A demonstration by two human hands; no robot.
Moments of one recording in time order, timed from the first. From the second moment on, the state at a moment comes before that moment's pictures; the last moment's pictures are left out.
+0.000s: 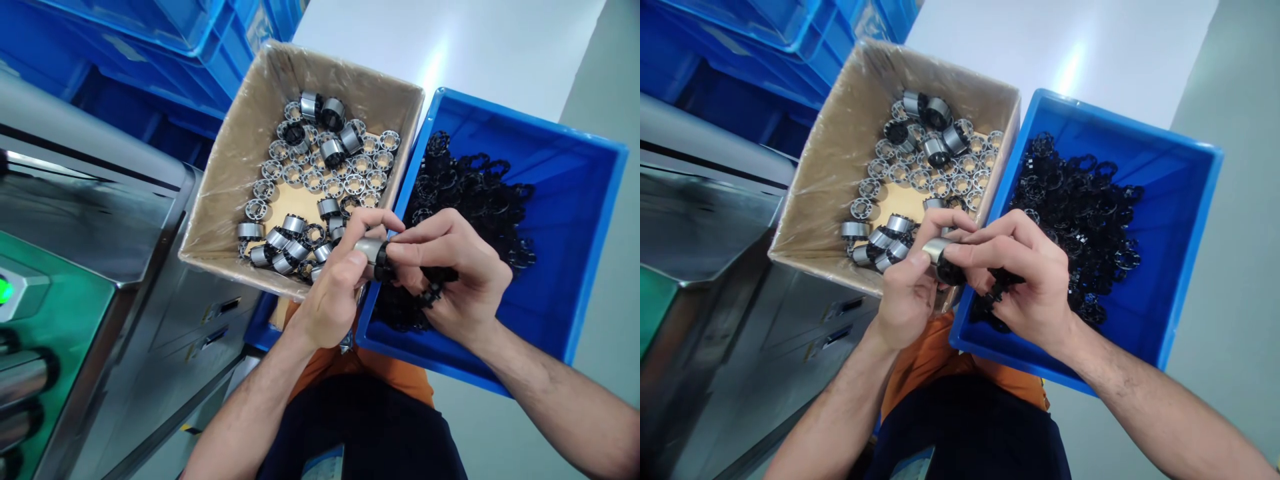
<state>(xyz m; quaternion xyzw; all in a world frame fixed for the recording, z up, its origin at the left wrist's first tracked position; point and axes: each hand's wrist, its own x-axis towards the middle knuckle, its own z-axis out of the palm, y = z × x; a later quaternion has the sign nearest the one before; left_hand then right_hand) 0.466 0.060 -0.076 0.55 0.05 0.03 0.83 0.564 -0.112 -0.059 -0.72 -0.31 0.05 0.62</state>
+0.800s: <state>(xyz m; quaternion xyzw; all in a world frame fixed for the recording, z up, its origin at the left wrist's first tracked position) 0.485 0.060 -0.064 0.53 0.14 0.12 0.83 0.620 -0.134 -0.031 -0.72 -0.28 0.29 0.57</state>
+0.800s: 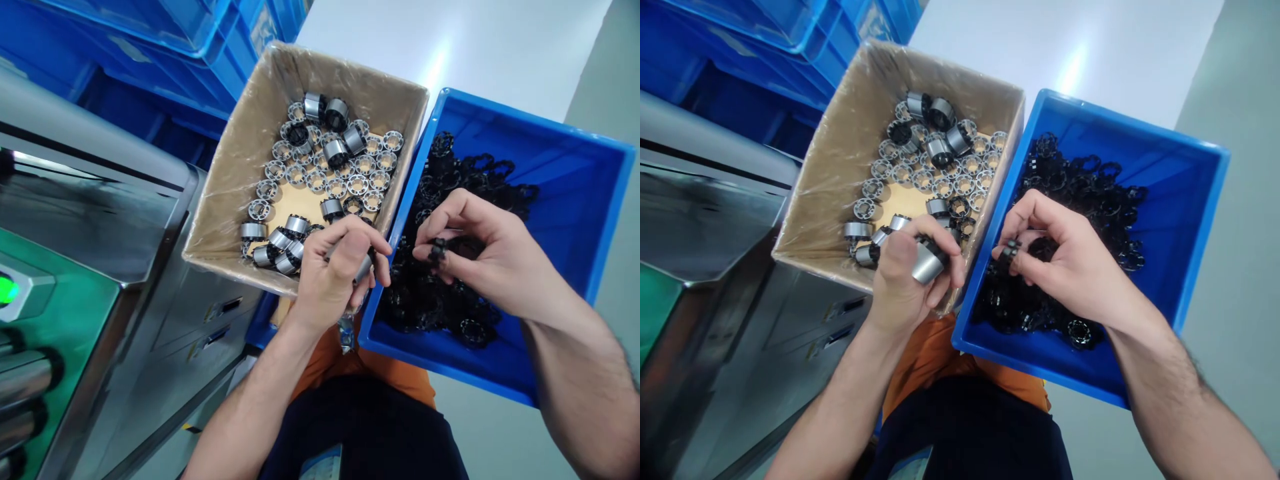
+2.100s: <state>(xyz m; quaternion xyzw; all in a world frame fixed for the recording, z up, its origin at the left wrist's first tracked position) 0.477 0.065 -0.078 0.54 0.07 0.00 0.84 0.568 -0.106 -0.055 -0.72 -0.36 -0.05 0.60</state>
